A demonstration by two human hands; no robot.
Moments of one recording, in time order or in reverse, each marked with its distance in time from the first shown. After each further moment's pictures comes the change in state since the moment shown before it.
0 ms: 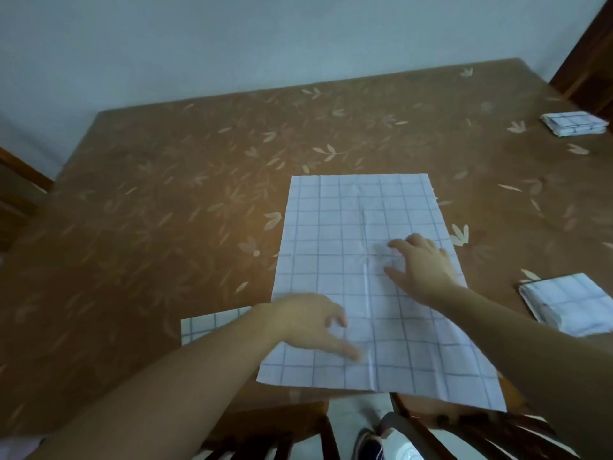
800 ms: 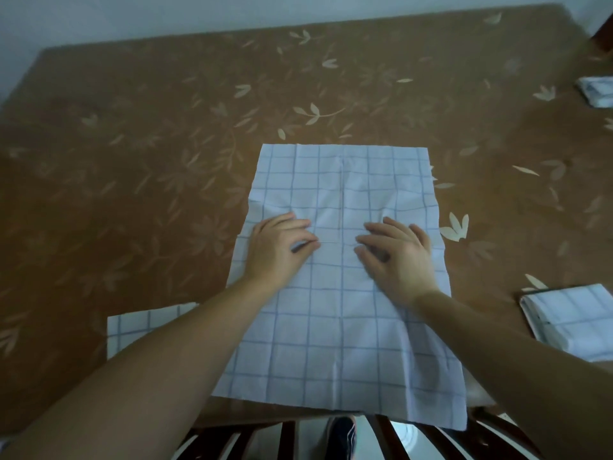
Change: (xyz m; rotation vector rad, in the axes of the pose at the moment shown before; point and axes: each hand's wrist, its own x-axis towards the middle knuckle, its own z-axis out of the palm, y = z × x) left_hand 0.125 -0.046 -0.003 -0.104 1.128 0.050; right_hand 0.039 0.037 0.056 0.342 0.356 -0.197
